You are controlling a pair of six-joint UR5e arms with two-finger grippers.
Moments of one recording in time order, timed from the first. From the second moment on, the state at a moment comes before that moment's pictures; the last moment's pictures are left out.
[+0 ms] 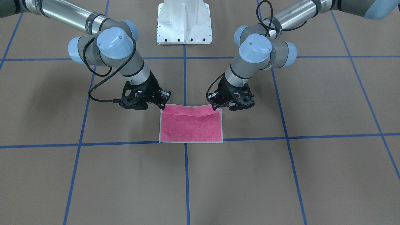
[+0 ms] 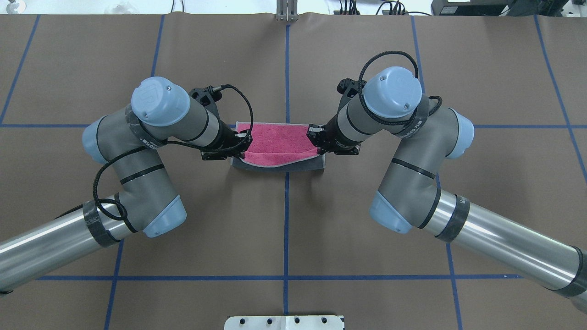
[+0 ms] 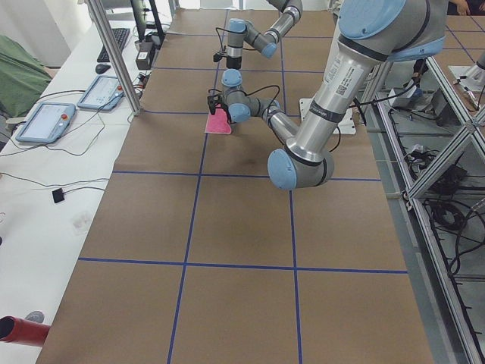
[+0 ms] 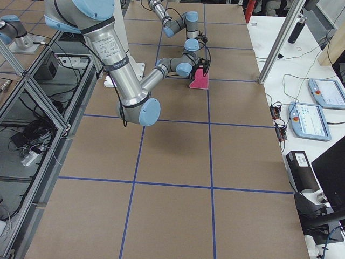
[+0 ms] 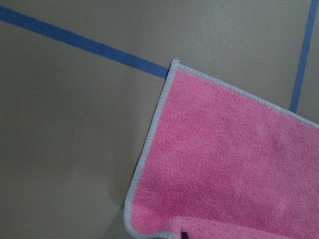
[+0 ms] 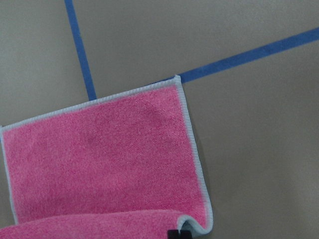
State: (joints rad) left arm -0.63 -2.18 -1.52 -2.04 -2.00 -1.53; right arm 0.63 -0.95 1.57 -1.19 2.00 1.51
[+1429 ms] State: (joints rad) left arm -0.68 -2.26 -1.39 -2.06 -1.99 -1.52; right arm 0.68 -0.86 1.42 -1.15 1.99 1.51
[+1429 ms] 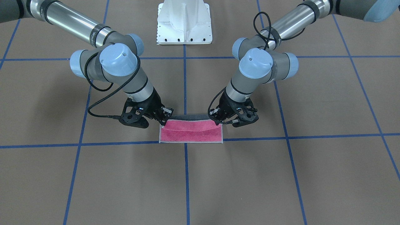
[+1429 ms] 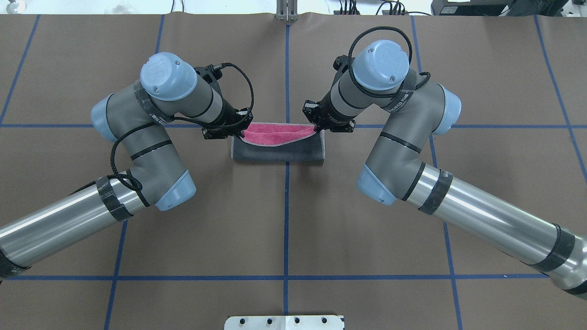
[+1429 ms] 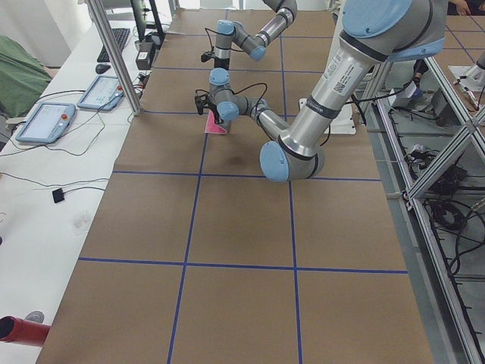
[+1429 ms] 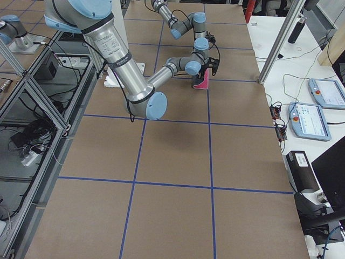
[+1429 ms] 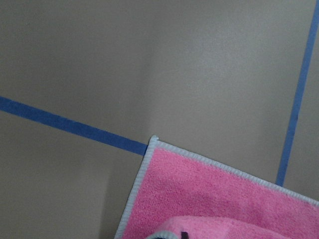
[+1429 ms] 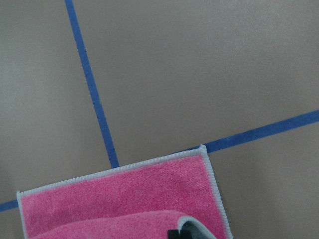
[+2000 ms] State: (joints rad) left arm -0.69 -2.26 -1.37 -2.08 -1.99 -1.52; right arm 0.69 -0.86 1.39 -1.13 1.99 1.51
